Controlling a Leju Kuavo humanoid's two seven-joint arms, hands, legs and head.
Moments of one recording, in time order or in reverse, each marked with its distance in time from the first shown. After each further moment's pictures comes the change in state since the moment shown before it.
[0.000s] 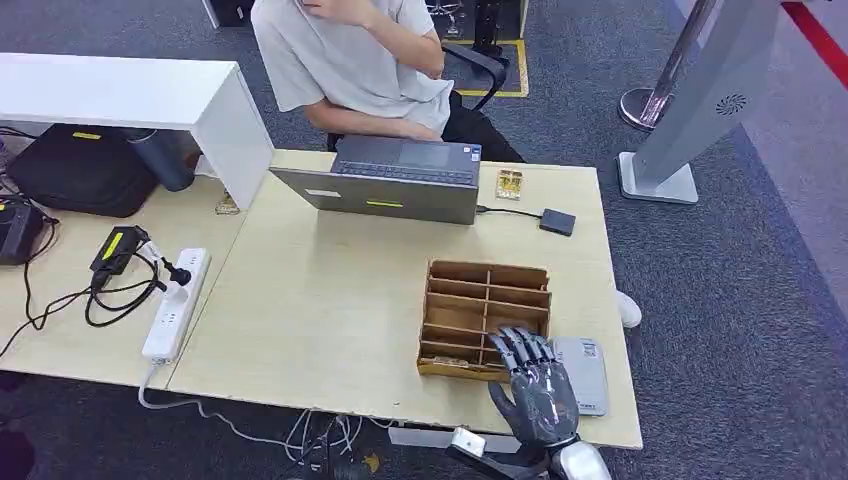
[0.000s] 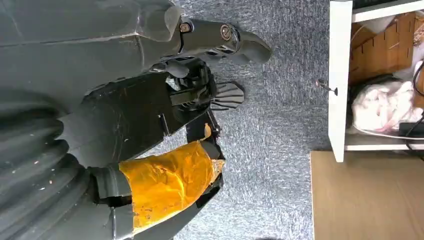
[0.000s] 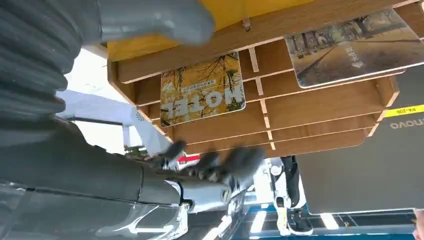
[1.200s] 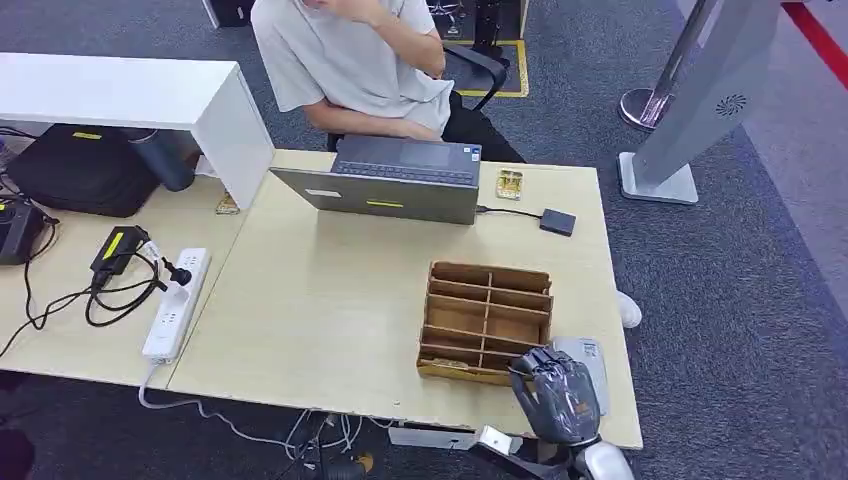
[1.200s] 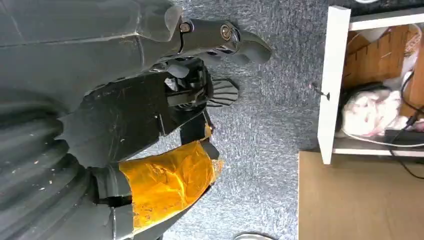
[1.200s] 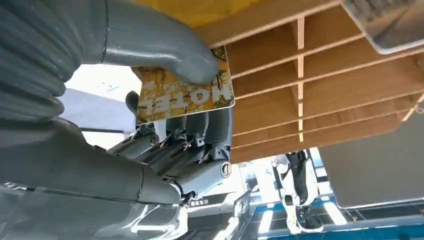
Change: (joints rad) left arm 0.012 0.002 0.060 0.000 0.013 -0.011 -0.024; right arm -0.017 -0.024 -0.075 0.026 -0.132 -0.006 -0.148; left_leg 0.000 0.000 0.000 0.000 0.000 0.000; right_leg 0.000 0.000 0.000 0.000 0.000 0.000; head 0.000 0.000
